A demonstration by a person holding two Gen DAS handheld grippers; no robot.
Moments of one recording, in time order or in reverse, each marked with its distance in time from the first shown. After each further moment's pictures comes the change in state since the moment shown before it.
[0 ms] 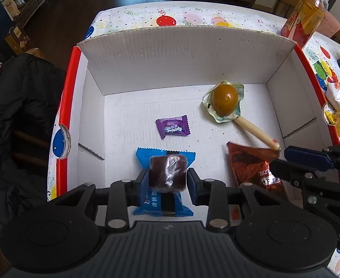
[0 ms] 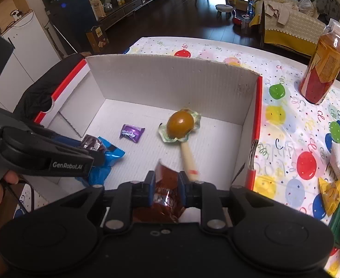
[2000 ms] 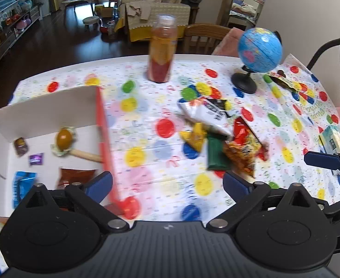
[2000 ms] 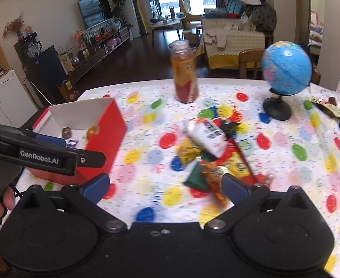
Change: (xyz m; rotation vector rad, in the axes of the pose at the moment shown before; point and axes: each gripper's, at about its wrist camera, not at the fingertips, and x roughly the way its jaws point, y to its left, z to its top) left arm -0.102 -0.238 -0.044 0.124 -0.259 -0.183; right arm -0.200 -0.188 -0.135 0.161 -0.253 -0.095
